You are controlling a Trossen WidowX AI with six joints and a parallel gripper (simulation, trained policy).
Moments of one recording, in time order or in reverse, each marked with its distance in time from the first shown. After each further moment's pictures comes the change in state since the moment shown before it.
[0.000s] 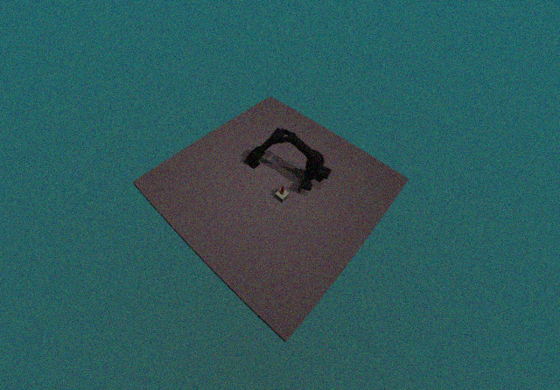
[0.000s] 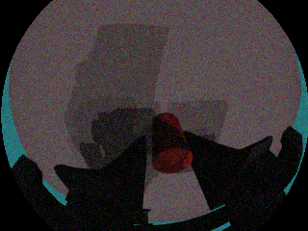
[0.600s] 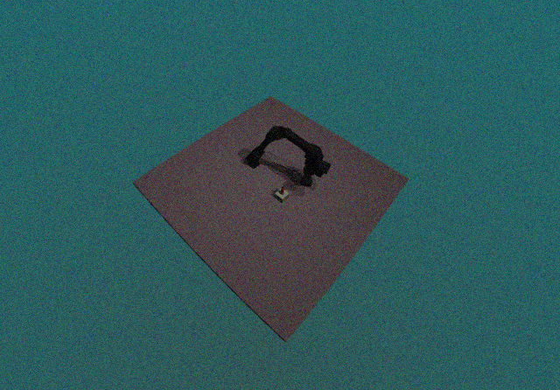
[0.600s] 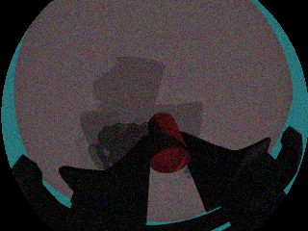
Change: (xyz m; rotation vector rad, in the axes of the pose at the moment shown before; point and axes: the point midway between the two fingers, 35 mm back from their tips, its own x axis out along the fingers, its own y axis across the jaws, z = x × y) arm -0.051 -0.014 -0.011 -0.024 -0.050 -0.039
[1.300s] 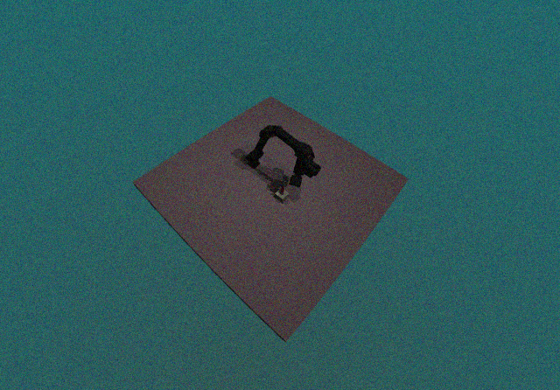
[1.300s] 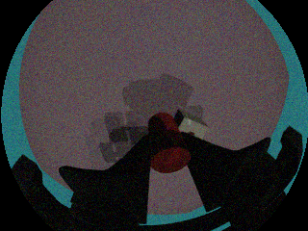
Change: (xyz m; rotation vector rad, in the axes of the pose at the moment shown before) arm -0.049 -0.053 -0.058 0.053 0.017 0.017
